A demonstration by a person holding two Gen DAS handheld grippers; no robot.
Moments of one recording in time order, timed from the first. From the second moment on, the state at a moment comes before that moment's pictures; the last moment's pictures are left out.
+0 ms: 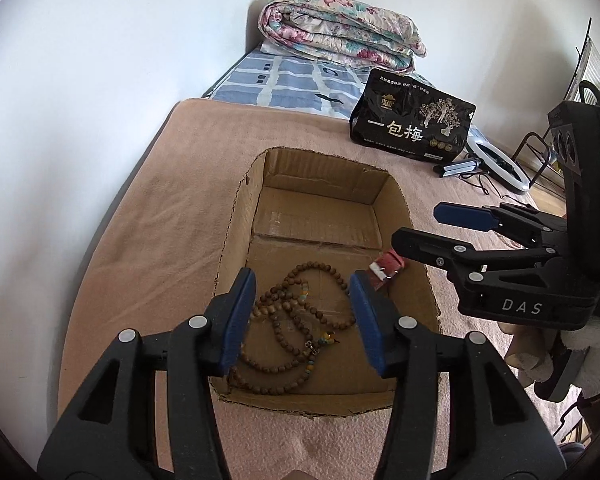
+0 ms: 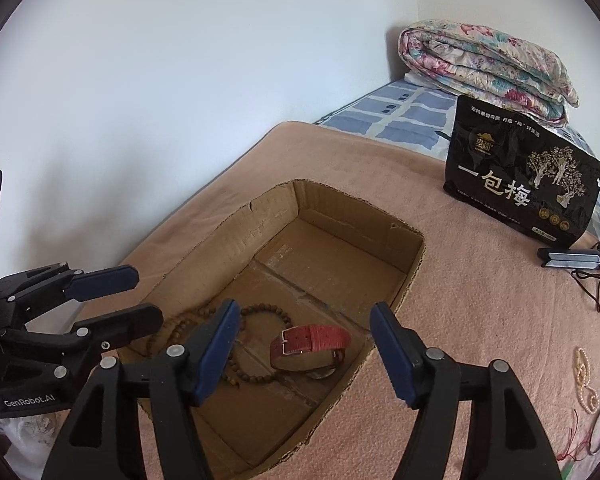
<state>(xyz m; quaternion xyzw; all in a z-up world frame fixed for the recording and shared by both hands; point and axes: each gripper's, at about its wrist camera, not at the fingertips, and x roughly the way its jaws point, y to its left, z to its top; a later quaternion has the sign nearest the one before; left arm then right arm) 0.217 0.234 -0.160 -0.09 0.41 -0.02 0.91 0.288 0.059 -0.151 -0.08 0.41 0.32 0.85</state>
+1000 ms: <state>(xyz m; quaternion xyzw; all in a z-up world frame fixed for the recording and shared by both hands) 0.179 0.135 -0.101 -0.03 0.36 -0.05 0.93 0.240 -0.068 -0.081 -0.07 0.33 0.22 0.92</state>
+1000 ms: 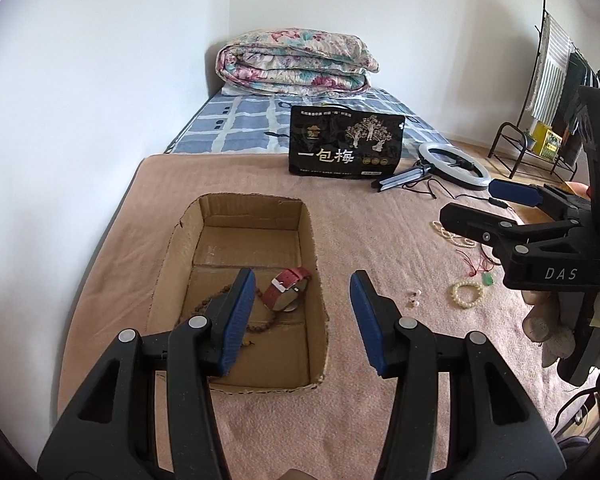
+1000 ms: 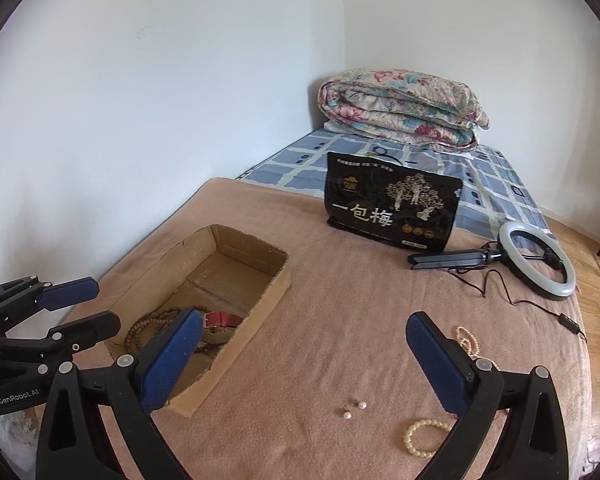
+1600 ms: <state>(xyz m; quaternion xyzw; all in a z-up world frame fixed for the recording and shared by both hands) 0.199 0.033 -0.131 -0.02 0.38 -0.12 0.92 0.220 -0.218 -0.082 -0.07 0.33 0.12 0.93</state>
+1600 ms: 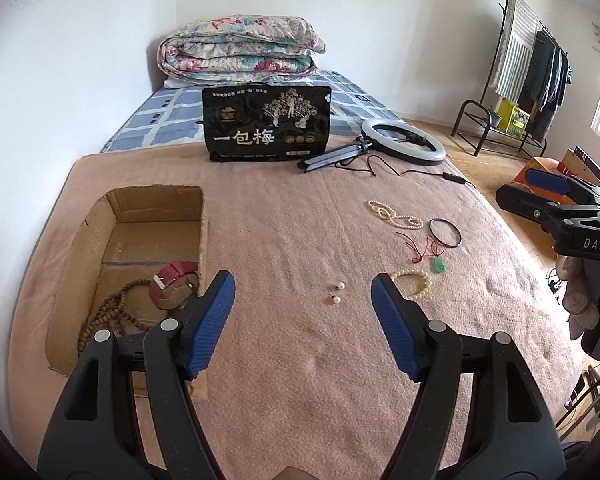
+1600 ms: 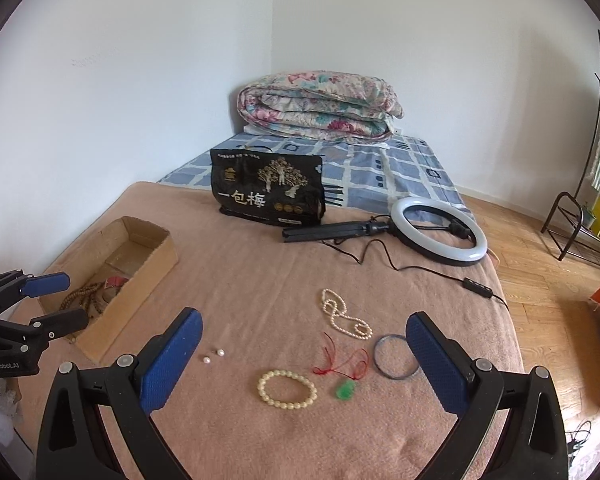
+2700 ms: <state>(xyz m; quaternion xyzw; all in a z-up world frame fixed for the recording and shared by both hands) 0.269 -0.024 -0.255 0.00 0.47 -0.15 0.87 0.259 -0.265 -0.236 0.05 0.51 0.14 0.85</state>
